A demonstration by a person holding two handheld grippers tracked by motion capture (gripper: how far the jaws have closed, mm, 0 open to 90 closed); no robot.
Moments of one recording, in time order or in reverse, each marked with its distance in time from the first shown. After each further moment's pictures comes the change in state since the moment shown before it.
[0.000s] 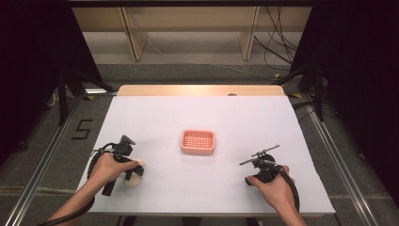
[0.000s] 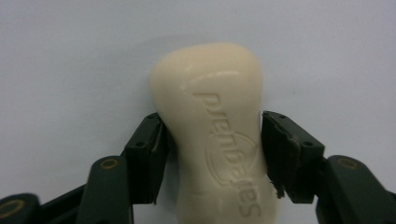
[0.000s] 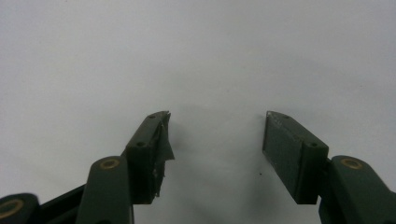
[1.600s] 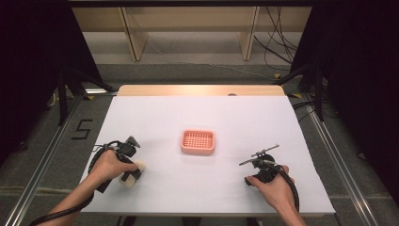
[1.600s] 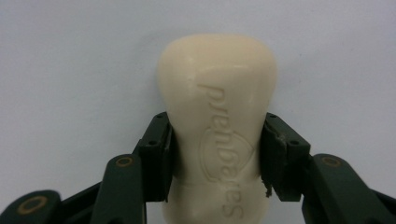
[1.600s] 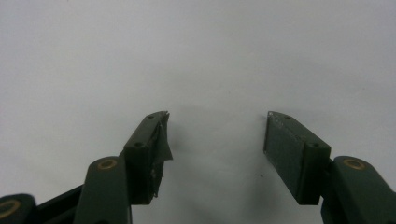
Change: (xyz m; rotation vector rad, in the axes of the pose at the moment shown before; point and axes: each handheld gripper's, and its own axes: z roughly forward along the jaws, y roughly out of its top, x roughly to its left) left arm -0.006 0.006 -0.001 0.137 0.025 0.159; right arm 0.002 0.000 0.000 -0.004 0.027 0.005
